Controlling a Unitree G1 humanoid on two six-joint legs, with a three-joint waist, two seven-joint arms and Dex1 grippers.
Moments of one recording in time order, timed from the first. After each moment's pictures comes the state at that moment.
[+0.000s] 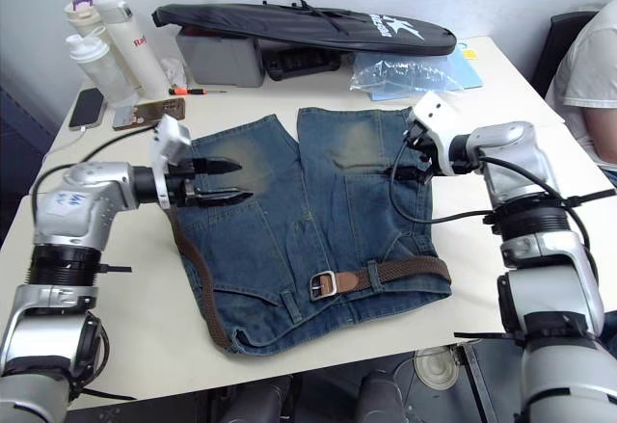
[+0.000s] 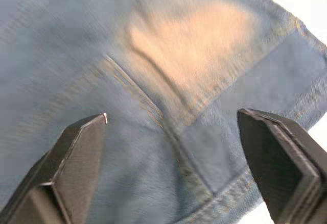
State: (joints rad) left arm -0.70 0.68 0.08 0.16 -0.41 0.69 -1.13; right arm -0.95 -0.70 0.13 0.40 0.10 0.62 1.07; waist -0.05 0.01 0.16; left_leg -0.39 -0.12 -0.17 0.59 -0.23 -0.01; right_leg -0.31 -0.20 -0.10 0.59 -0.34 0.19
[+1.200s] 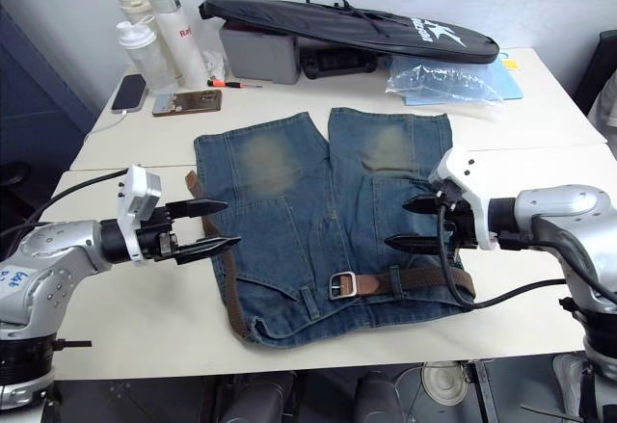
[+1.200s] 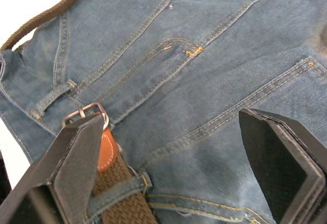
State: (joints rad) left arm -0.22 0.75 0.23 -0.34 -0.60 0.76 -0.95; right arm -0.46 -0.95 -0.12 -0.39 0.56 1.11 1.05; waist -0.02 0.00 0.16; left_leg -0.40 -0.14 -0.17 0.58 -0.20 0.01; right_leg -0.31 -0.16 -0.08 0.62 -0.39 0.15
